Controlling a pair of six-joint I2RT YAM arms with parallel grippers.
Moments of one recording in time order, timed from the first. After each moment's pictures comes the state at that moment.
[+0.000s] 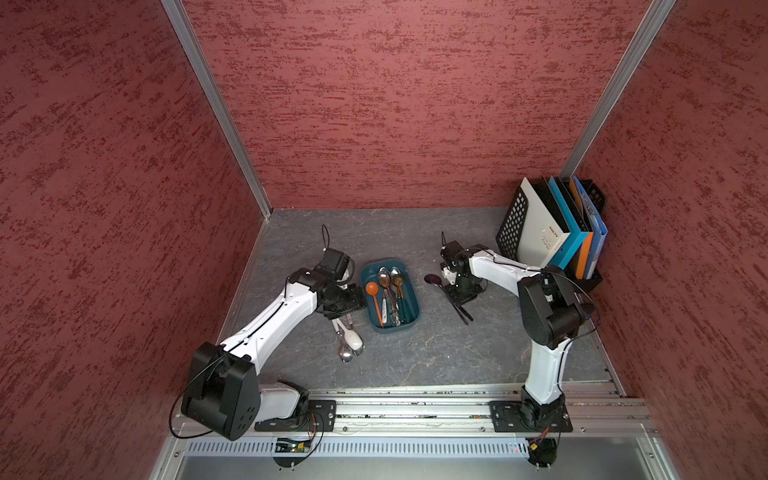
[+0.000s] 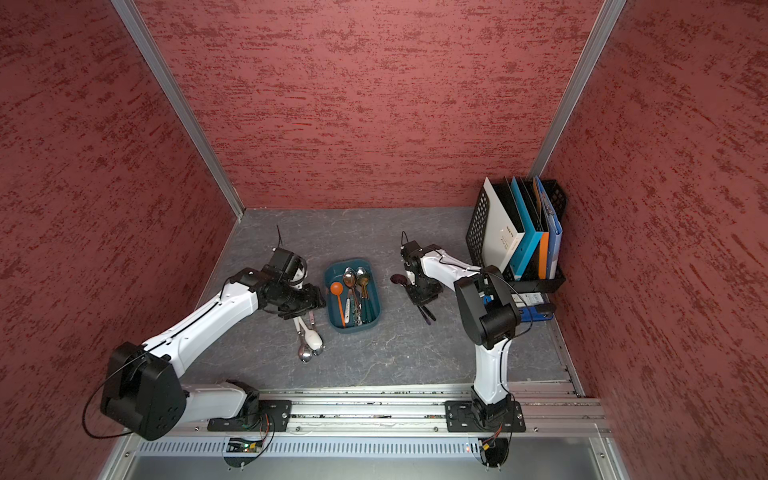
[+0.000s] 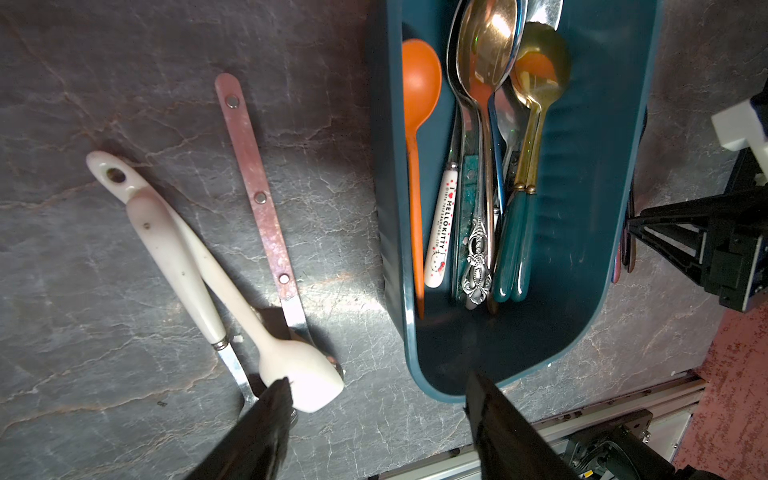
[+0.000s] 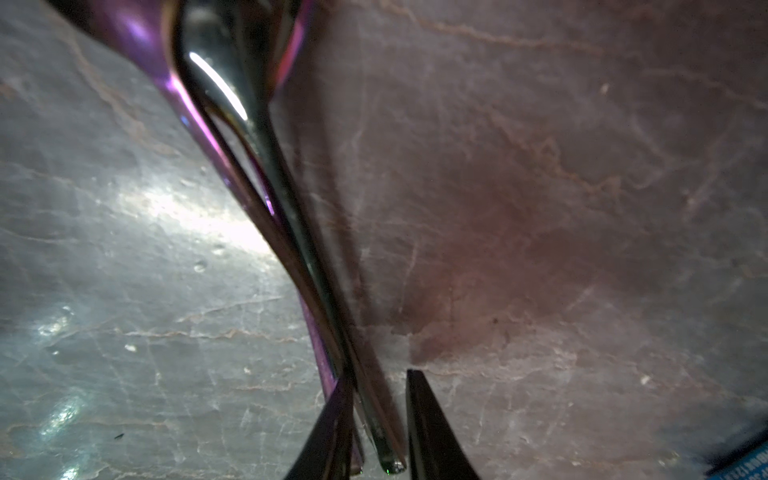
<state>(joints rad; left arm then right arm) -0.37 1.32 0.98 -0.87 0.23 -0.60 0.42 1.95 1.35 -0.96 0.05 0.02</state>
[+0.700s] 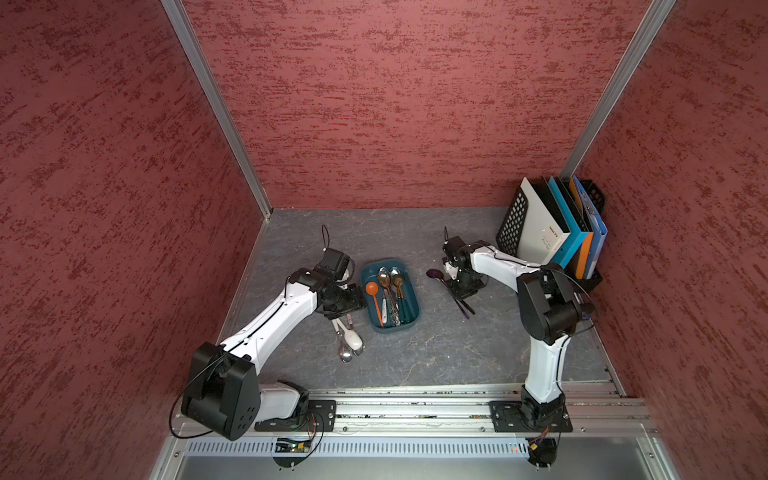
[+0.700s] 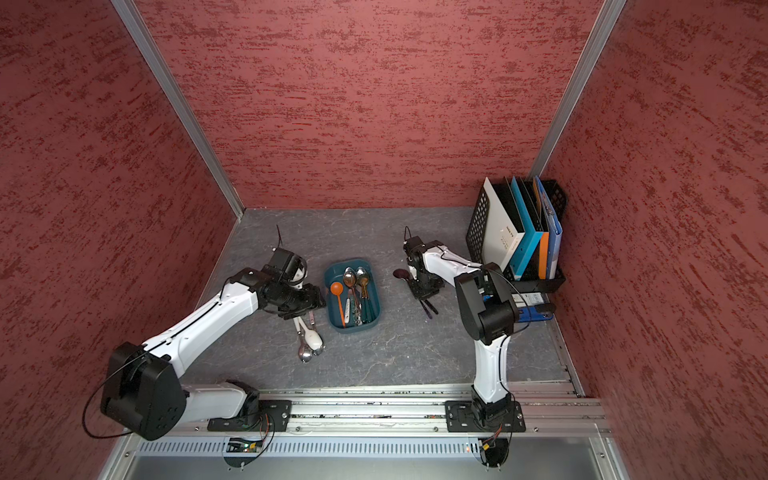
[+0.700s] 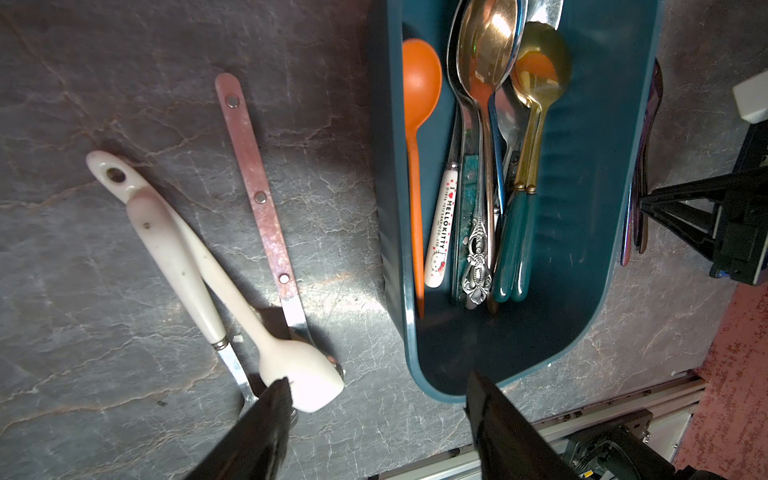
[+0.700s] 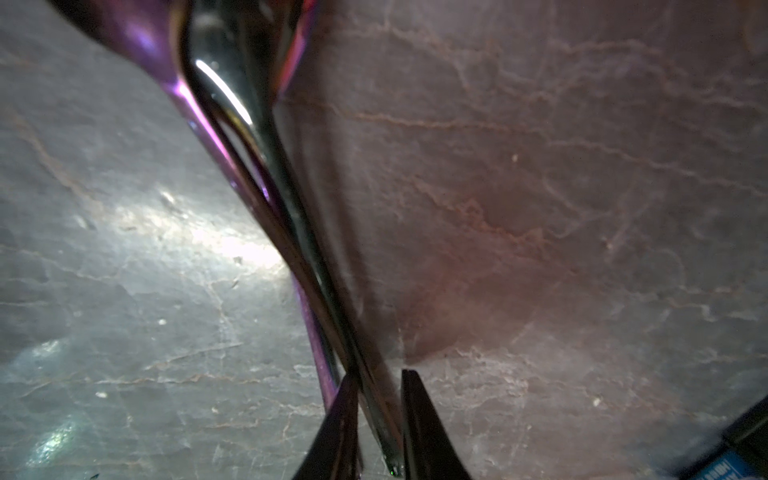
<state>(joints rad) -0.37 1.32 0.98 -0.87 0.23 -0.60 0.39 1.99 1.40 -0.95 0.07 0.01</state>
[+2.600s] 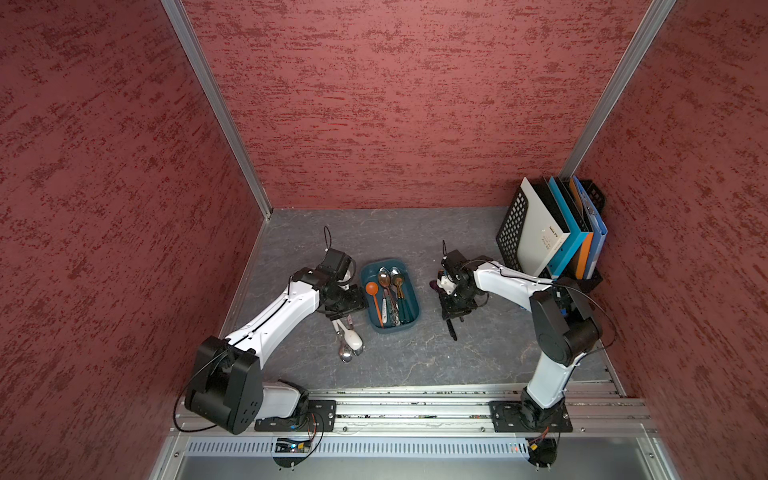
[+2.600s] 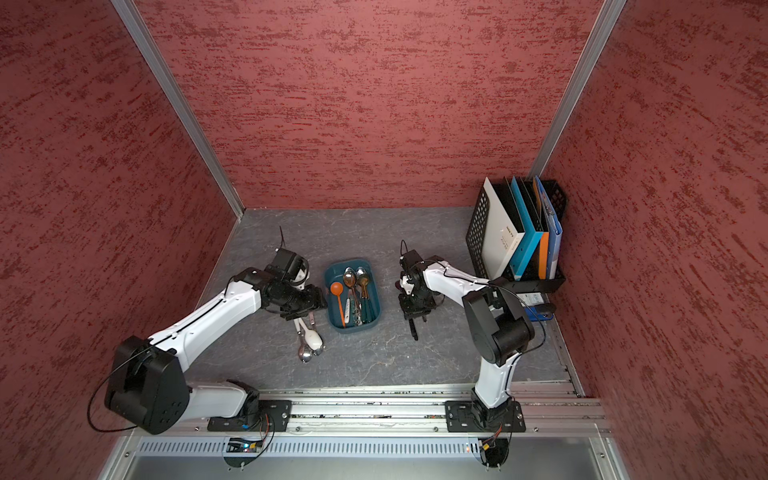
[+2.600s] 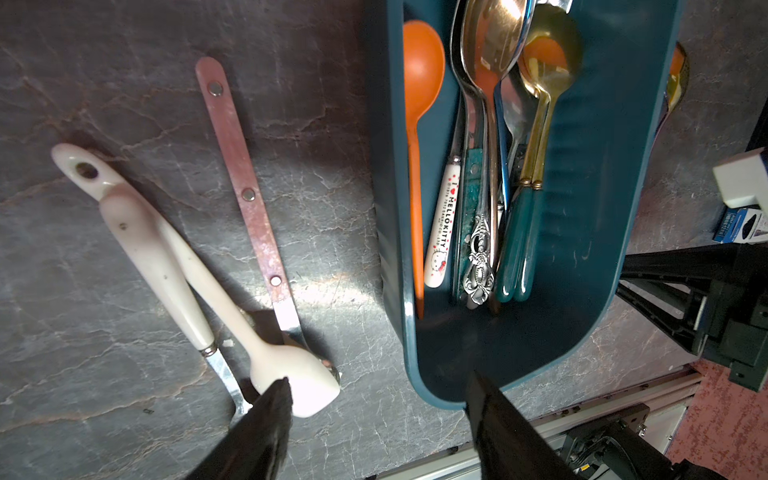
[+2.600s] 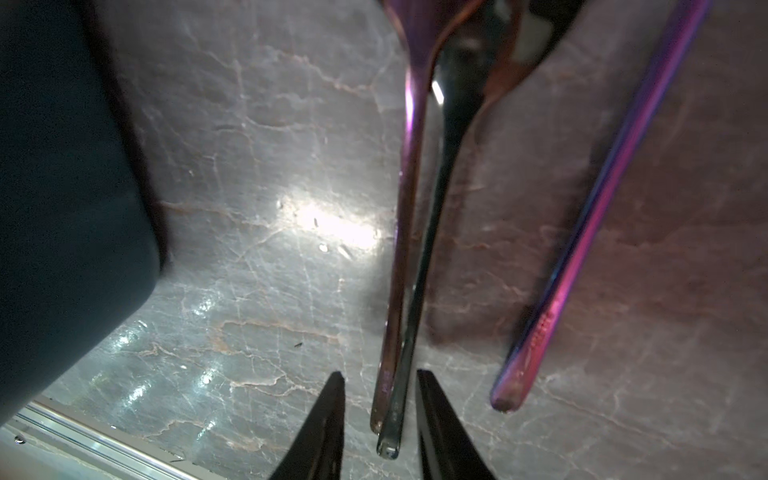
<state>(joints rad) -0.37 1.35 0.97 -0.85 0.26 -0.60 0.48 1.81 1.18 -0.88 -0.23 0.20</state>
